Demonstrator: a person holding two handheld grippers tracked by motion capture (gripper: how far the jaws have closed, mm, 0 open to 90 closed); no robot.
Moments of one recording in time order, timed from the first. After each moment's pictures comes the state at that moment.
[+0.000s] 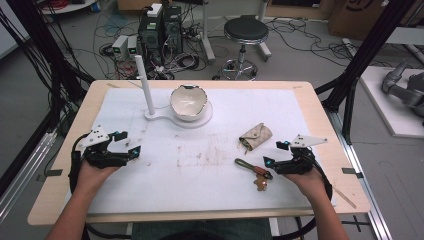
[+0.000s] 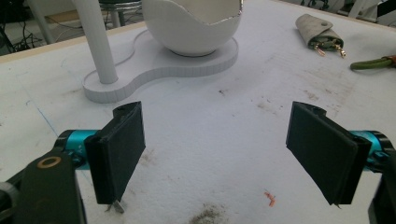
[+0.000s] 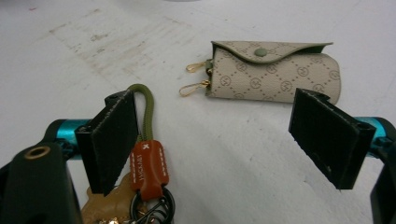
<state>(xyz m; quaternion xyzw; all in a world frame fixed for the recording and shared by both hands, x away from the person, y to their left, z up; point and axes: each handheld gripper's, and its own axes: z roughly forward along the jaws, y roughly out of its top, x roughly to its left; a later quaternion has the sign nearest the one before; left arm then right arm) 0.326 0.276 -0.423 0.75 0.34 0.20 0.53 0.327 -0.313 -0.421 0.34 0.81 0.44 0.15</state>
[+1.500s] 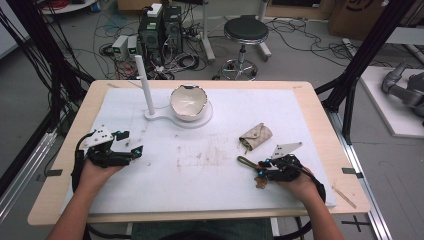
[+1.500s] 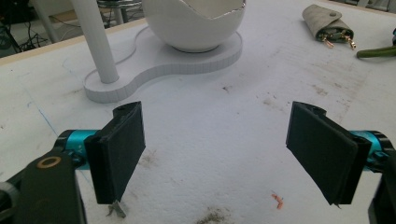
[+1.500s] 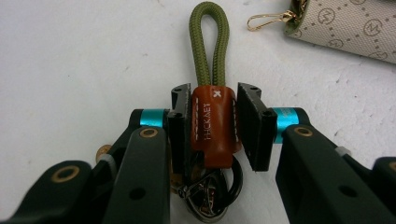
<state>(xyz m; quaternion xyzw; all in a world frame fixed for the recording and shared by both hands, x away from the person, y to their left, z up) 0.329 0.270 -0.425 0.76 0.33 0.21 0.51 0.323 -0.284 -0.441 0.27 0.90 0.34 0.09</state>
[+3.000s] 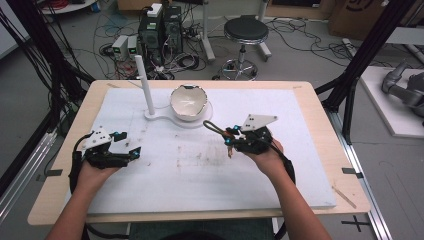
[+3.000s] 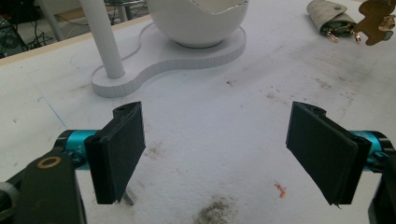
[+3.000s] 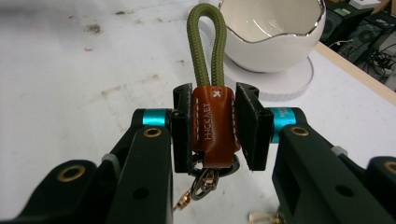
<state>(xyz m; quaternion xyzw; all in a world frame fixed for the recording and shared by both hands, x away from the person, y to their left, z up) 0.324 0.275 -0.424 0.76 0.33 0.22 0.51 0.358 -0.183 -0.365 0.20 0.85 0.44 0.18</state>
